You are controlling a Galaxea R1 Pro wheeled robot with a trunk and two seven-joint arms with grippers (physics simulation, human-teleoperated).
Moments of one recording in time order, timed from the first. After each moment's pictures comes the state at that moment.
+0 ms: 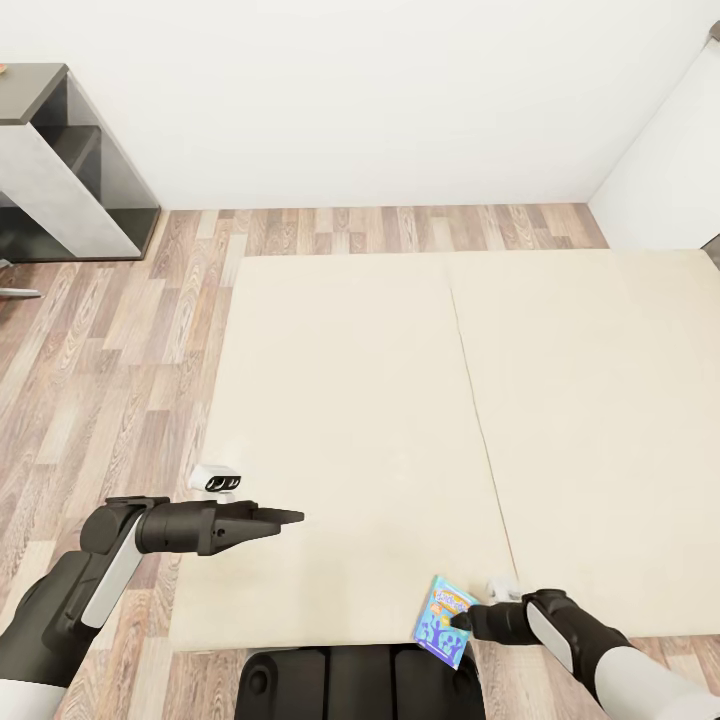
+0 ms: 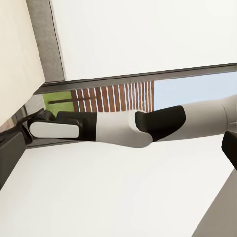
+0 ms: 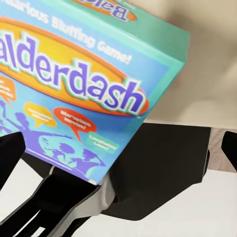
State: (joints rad) left arm -0.48 0.28 -0.10 -1.43 0.47 1.02 -1.48; right arm -0.65 -0.19 0.43 -0.33 -0.52 0.49 0.36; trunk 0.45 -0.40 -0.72
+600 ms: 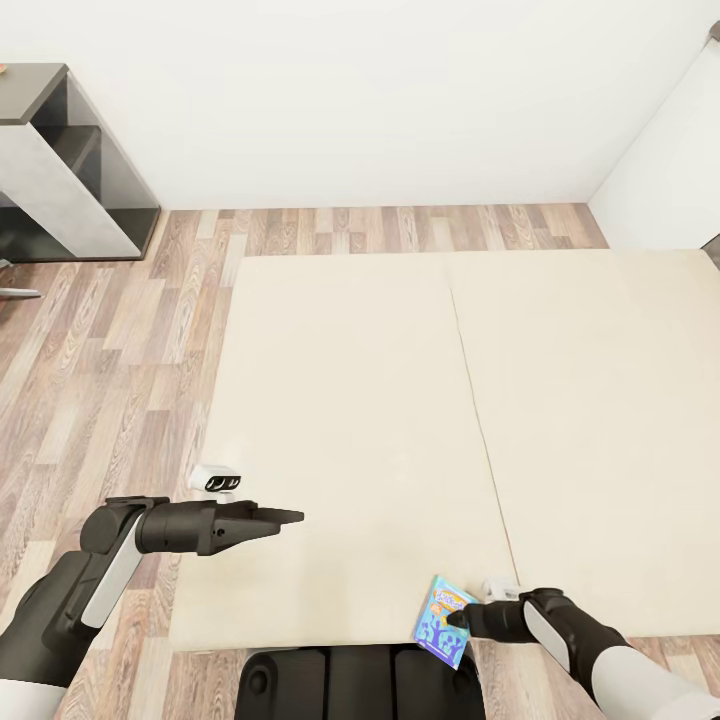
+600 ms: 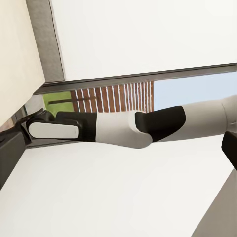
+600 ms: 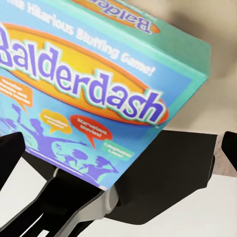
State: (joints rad) left arm -0.48 0.28 -0.10 -1.43 0.47 1.02 -1.48; right arm -0.65 -0.18 0.43 -0.33 -0.52 0.48 0.37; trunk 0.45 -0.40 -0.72
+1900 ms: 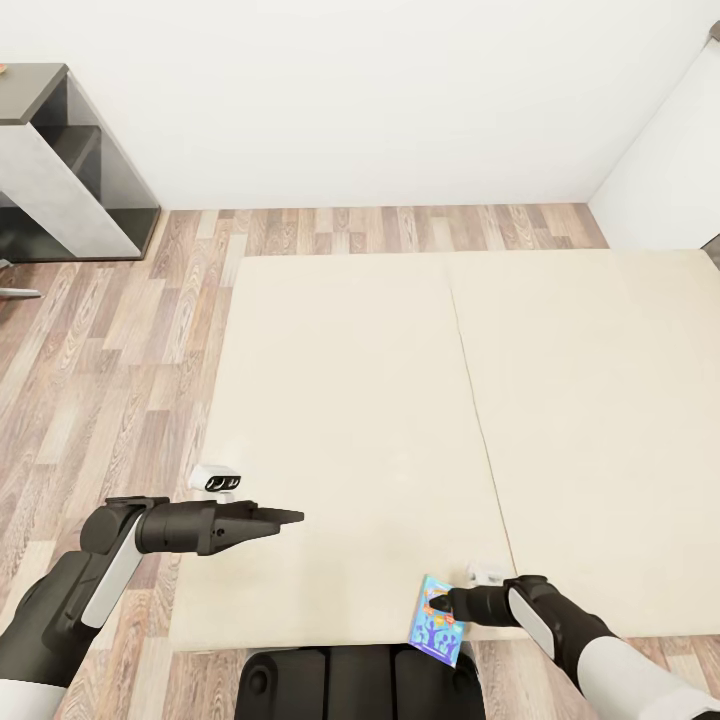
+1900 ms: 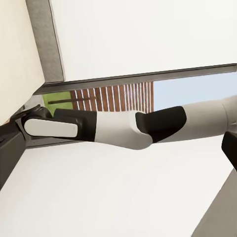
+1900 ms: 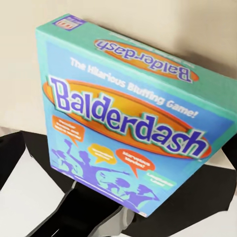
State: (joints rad) left arm -0.48 0.28 -0.10 -1.43 0.47 1.02 -1.48; right arm -0.66 -0.15 0.42 -0.39 -0.52 0.49 0.37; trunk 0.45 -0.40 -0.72
